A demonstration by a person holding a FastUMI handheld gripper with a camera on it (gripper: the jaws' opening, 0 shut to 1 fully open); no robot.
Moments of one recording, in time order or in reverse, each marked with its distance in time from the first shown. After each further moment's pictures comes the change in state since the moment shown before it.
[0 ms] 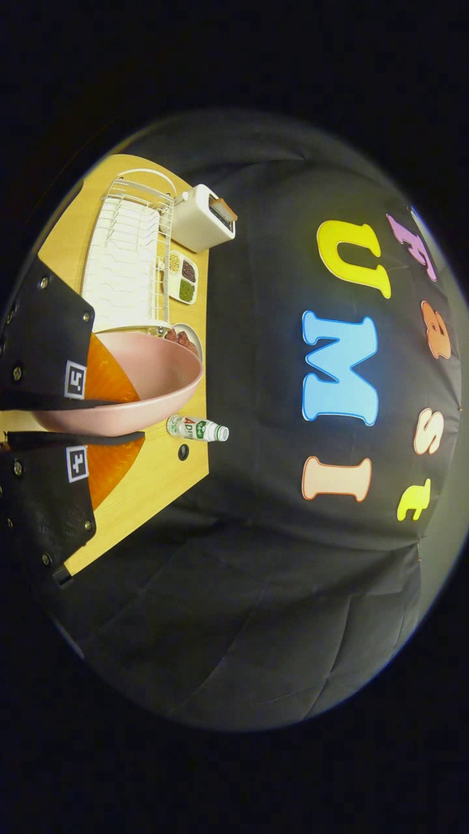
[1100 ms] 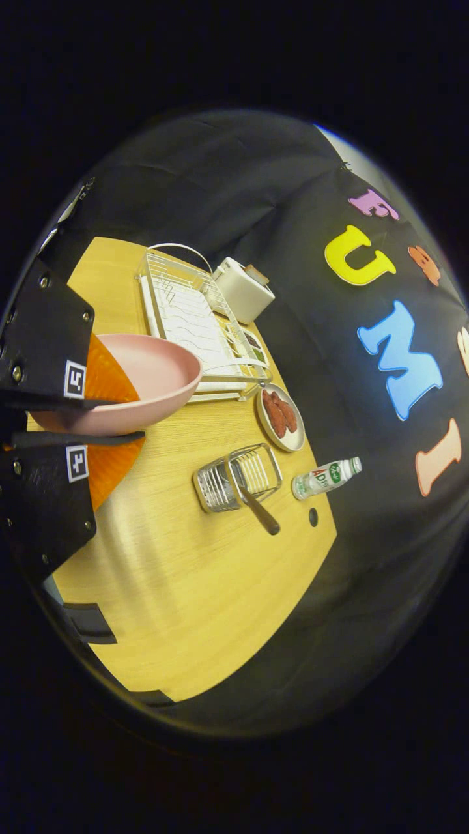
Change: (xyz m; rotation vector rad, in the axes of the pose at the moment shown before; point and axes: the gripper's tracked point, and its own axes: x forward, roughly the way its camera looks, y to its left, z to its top) arm 0.008 0.039 -0.190 0.352 0.351 0.487
